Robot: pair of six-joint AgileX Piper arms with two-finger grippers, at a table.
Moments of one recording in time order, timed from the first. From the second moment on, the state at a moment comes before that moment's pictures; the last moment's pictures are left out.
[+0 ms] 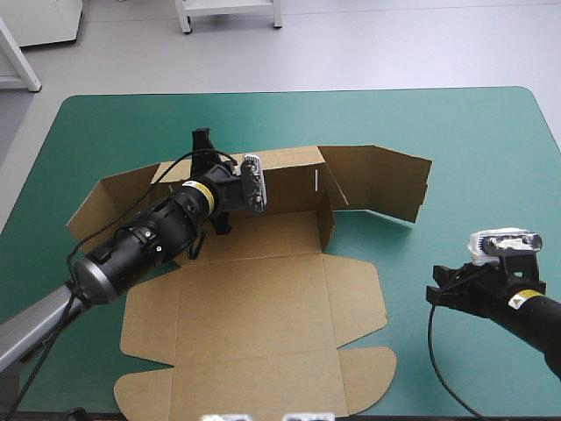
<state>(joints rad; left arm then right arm) -0.67 1.39 -1.14 0.74 0.47 0.41 0.02 0.70 -0.68 0.34 0.78 -0.19</state>
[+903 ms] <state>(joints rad) -0.71 1.38 -0.90 1.68 0.42 -0.45 0.02 1.19 -1.16 0.51 0.88 -0.31</state>
